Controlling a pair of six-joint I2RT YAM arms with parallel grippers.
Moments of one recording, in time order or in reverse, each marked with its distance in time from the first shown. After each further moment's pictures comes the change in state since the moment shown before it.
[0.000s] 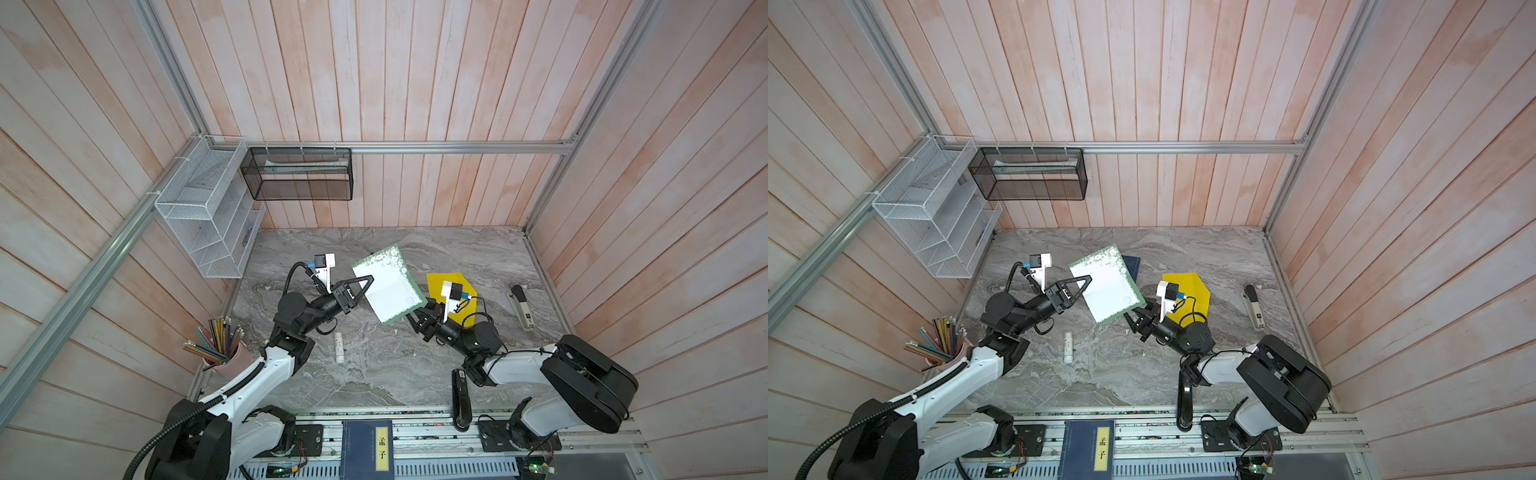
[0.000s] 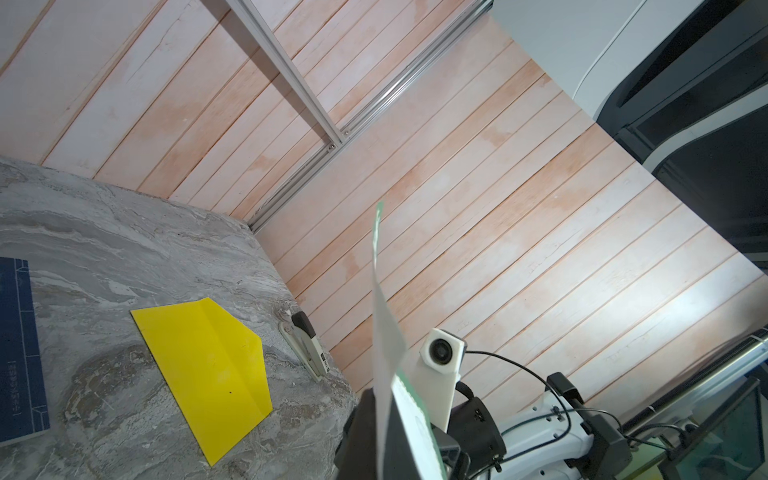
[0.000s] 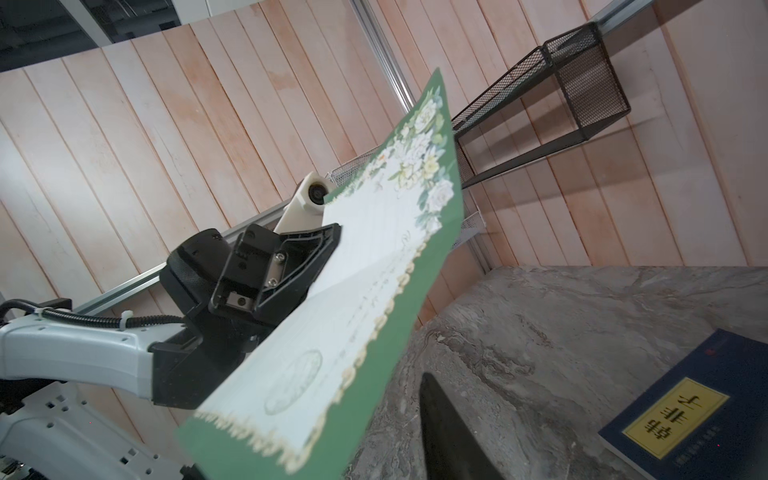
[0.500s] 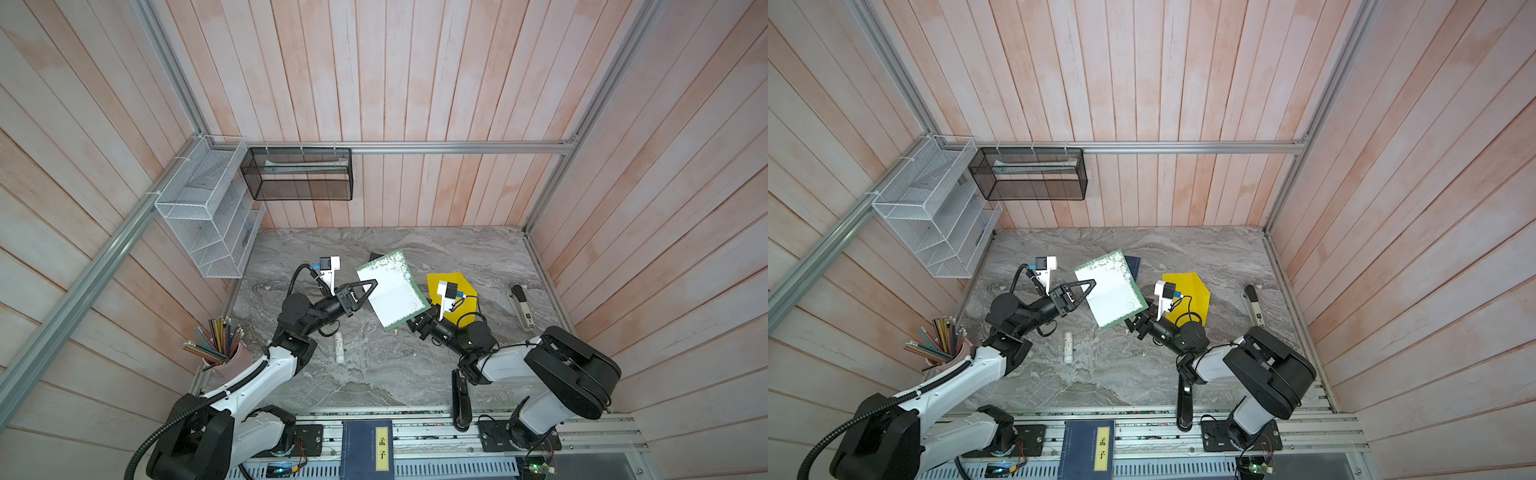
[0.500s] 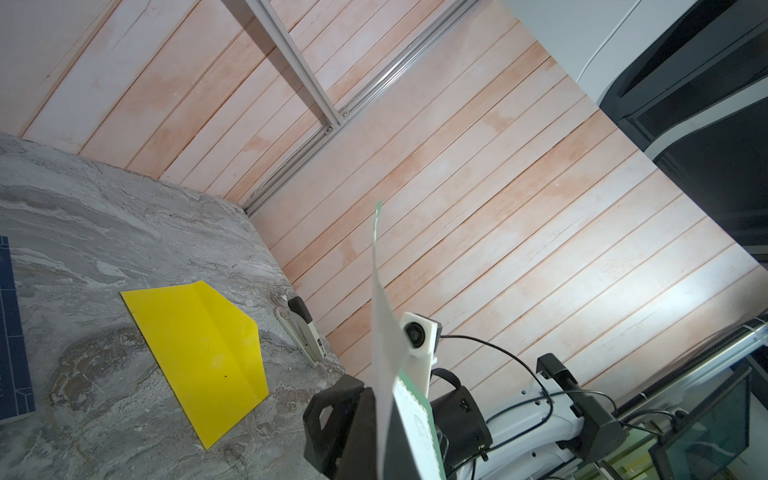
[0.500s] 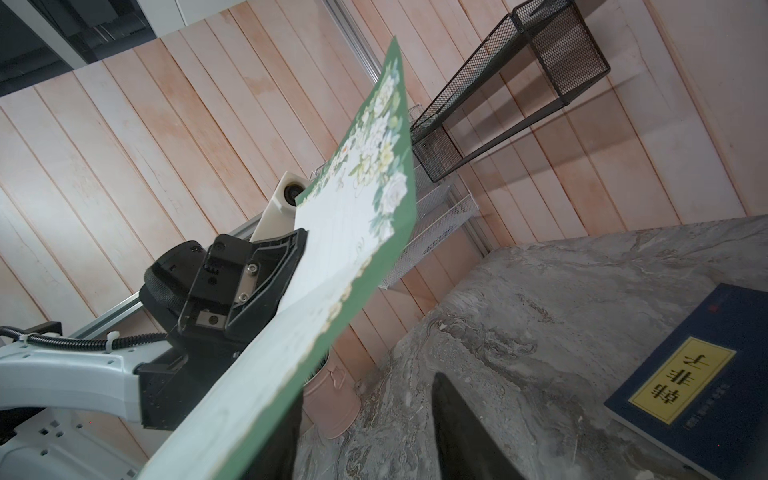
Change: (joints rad) left arm -0.027 0.012 -0.014 0.011 0.018 0.001; right arm 0.001 0.103 0.018 0.037 0.041 0.086
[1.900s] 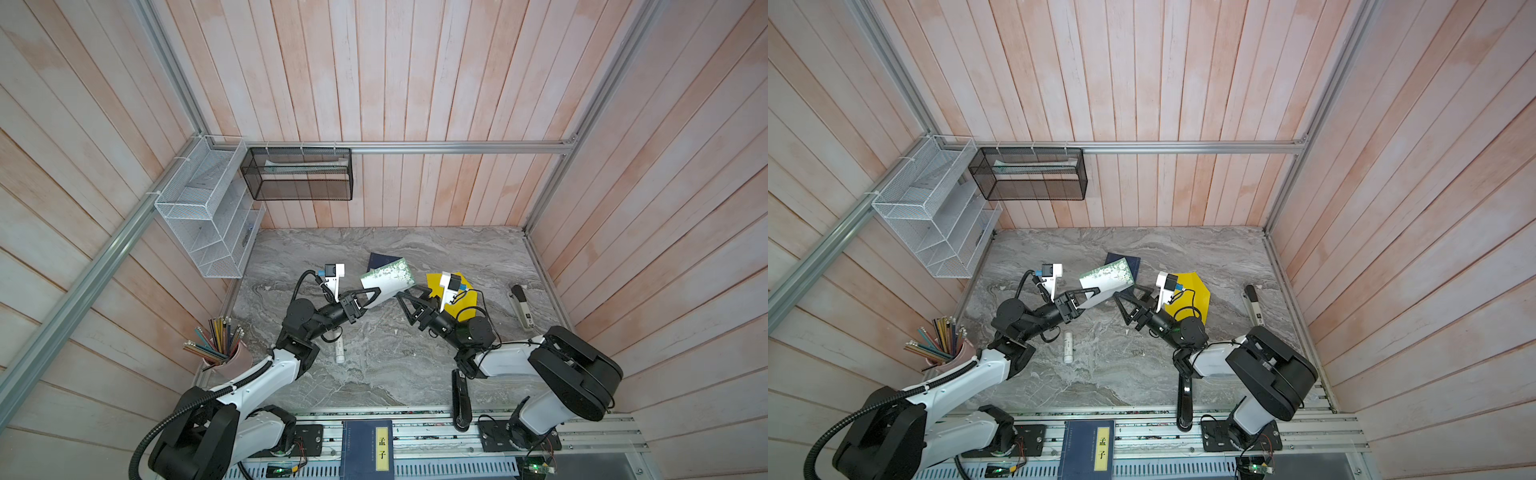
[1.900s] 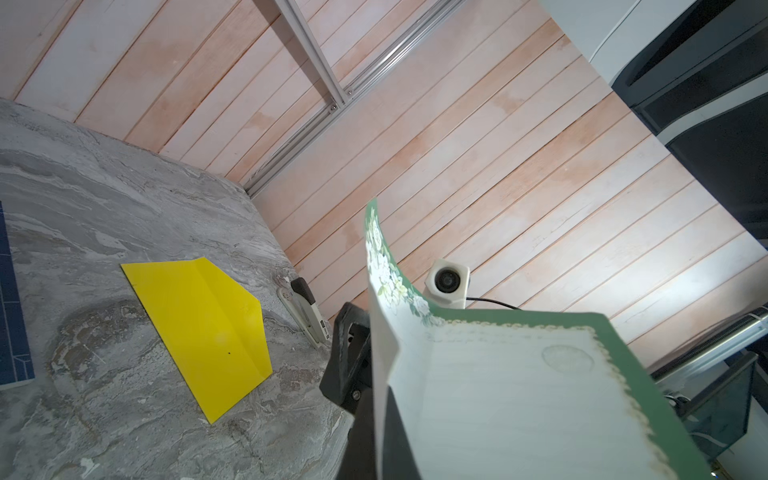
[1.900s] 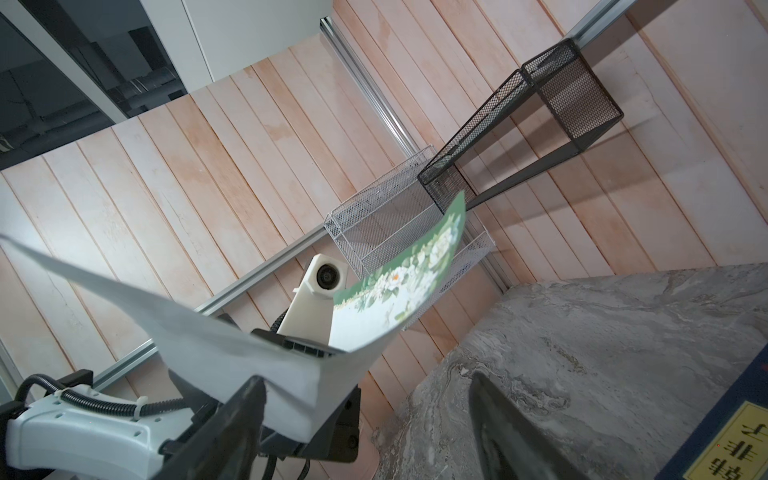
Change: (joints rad) left arm -0.026 0.027 -0.056 0.053 -0.004 0.006; right arm 0.004 -0.025 0.078 0.007 0.040 0.043
